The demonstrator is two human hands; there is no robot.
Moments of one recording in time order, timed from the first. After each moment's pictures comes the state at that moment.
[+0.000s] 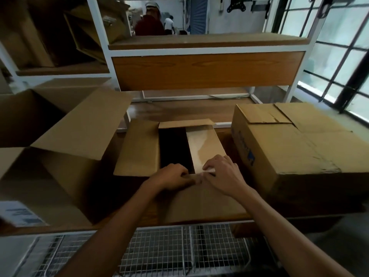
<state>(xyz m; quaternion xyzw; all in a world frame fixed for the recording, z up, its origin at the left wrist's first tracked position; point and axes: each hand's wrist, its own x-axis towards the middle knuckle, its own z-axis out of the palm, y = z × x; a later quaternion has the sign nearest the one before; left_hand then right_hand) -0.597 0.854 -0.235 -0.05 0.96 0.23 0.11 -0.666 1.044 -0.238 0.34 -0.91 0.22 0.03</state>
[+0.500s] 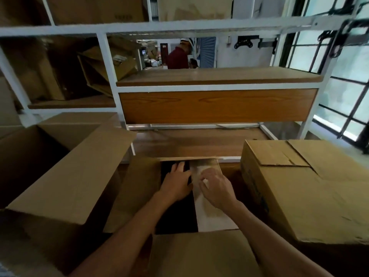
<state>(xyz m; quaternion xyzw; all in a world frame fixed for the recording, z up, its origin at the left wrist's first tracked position) -0.713 0.813 -0.209 -0.08 0.99 0.09 -0.05 -0.768 0.971 -0.218 0.38 -0.88 0.28 0.12</state>
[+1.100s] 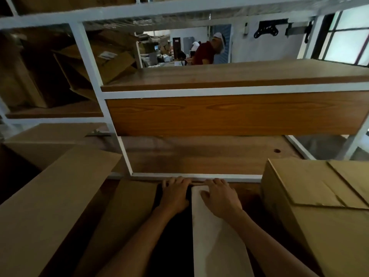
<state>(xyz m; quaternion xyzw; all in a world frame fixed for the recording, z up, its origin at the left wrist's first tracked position) -0.835 0.747 -0.258 -0.15 0.99 0.06 -0.02 -0.912 0.902 -0.251 0.35 -0.93 0.14 -0.02</state>
